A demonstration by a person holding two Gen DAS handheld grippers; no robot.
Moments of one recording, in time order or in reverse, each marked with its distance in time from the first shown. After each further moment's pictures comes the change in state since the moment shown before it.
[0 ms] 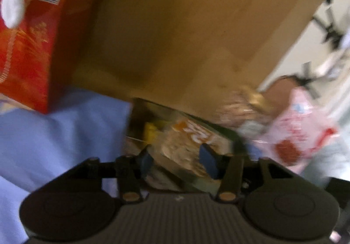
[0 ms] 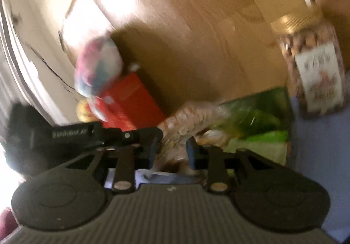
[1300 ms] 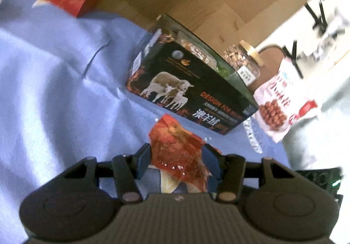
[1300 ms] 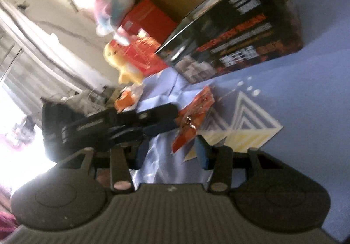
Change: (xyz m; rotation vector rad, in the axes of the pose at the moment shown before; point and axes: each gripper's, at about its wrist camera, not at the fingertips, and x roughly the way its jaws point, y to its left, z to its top) left arm -0.036 0.054 -0.116 -0.190 0.108 -0.197; right arm -0.050 -0.030 -0.084 0.349 0.323 0.267
